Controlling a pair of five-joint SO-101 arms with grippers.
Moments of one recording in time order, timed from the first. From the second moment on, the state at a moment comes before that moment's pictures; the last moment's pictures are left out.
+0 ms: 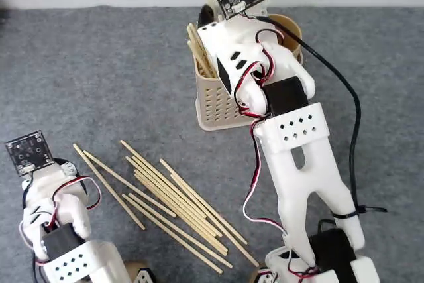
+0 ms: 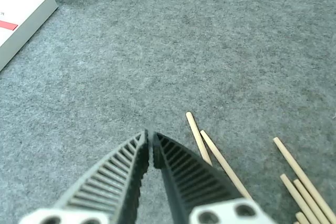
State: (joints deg) left arm -34.2 -82.9 82.6 49.8 2.9; right arm -23.4 -11.9 -6.9 44.8 9.9
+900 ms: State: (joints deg) left arm -44.8 -82.9 77.4 58.1 -1.3; right arm -38.6 -25.1 1.8 94.2 1.7
